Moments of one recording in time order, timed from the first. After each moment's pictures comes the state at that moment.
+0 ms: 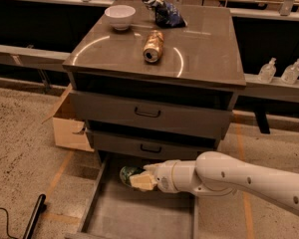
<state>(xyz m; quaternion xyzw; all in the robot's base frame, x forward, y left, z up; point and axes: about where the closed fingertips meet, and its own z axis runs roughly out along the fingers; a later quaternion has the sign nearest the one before) 0.476 0.025 0.594 -0.29 0.84 0.35 0.31</state>
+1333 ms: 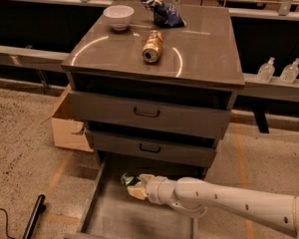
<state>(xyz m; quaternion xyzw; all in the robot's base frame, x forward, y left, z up) 0.531 0.045 0.419 -0.32 0.82 0.29 0.38</state>
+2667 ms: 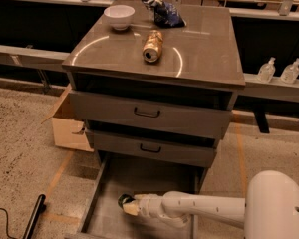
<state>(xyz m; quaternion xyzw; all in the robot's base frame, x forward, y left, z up) 0.520 0.074 0.258 -0.27 0.86 0.32 0.30</state>
